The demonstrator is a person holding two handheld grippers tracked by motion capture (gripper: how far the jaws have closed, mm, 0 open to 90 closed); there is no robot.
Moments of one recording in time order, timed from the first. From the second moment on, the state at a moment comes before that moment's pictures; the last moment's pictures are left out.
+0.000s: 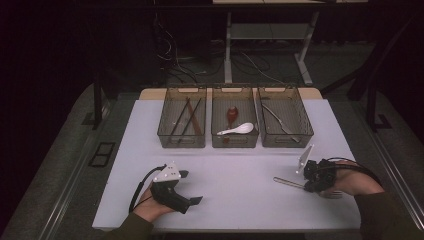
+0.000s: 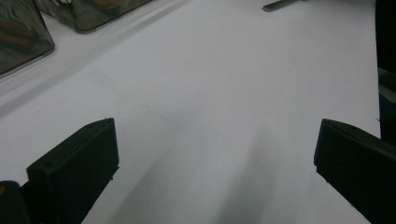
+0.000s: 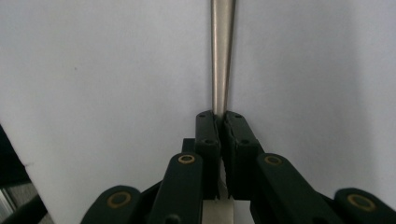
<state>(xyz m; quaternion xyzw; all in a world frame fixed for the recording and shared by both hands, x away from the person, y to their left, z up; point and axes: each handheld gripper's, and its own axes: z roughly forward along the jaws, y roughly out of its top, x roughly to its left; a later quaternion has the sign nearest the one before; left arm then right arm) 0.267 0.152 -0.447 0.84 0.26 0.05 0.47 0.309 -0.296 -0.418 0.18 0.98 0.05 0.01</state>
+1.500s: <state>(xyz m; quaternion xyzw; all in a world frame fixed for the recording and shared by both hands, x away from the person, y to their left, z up) 0.267 0.152 -0.447 0.84 0.26 0.05 0.47 0.333 -0.347 -0.376 0.36 0.85 0.36 0.11</state>
